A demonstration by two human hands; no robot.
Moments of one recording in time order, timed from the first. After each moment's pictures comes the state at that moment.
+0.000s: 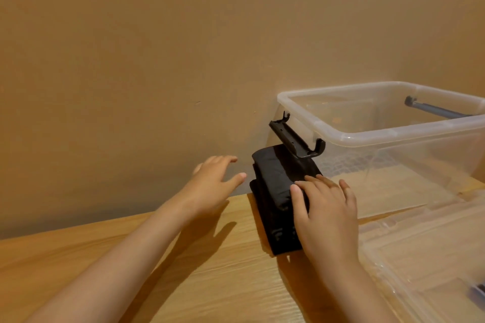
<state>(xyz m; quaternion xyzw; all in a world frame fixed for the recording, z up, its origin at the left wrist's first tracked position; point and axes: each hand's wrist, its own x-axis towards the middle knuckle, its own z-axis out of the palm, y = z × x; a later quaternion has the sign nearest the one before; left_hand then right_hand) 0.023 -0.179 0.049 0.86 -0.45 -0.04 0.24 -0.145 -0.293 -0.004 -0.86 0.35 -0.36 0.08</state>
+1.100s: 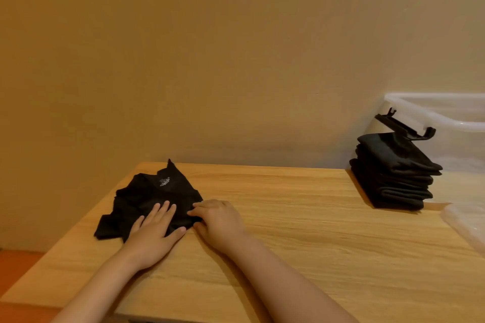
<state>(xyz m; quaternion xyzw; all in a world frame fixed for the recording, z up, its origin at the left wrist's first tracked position) 0.011 0.233 -0.045 0.98 -0.19 -0.07 0.09 -0.024 0.060 -0.046 -0.98 -0.11 -0.11 0.14</state>
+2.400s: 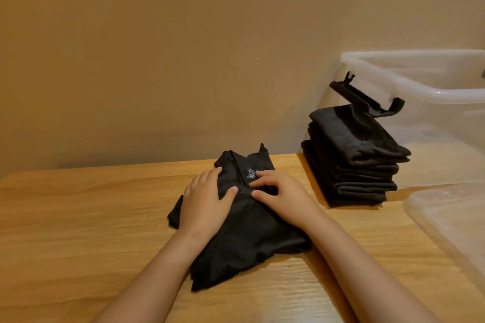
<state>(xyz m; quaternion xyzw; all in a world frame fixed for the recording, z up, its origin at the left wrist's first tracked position) 0.026 -0.049 -0.058 0.91 -0.27 0.04 0.31 -0.062 -0.203 -0.043 -0.94 0.13 -0.10 0.31</state>
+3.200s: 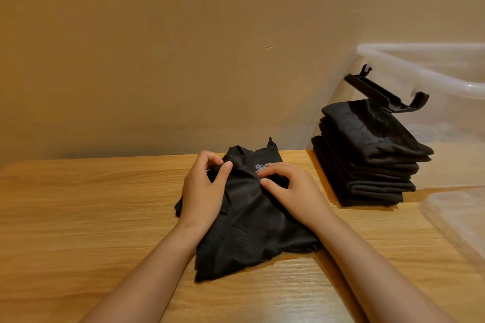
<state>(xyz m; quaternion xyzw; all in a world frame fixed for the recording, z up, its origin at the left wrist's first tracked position) 0.031 -0.044 -0.047 0.78 -0.23 0.05 0.58 -0.057 -0.199 -0.045 -0.90 0.11 -0.19 0.37</state>
